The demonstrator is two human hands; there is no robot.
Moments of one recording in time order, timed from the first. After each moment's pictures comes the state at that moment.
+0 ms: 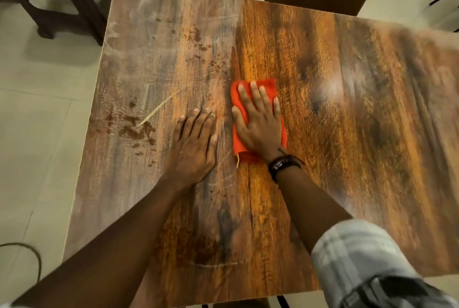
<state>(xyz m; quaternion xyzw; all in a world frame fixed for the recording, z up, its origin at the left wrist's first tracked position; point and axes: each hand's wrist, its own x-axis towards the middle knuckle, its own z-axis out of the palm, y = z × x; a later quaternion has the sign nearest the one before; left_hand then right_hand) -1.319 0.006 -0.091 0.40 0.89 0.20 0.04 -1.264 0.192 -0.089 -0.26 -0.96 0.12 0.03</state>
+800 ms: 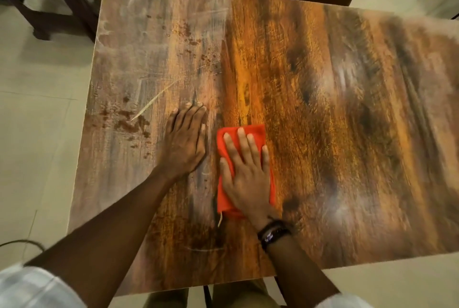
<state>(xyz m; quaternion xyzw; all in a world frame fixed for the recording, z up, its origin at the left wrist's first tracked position) -1.321 0.004 -0.086 0.40 0.89 0.23 0.05 -1.158 0.098 -0.088 -0.27 -0.95 0.13 0.03</state>
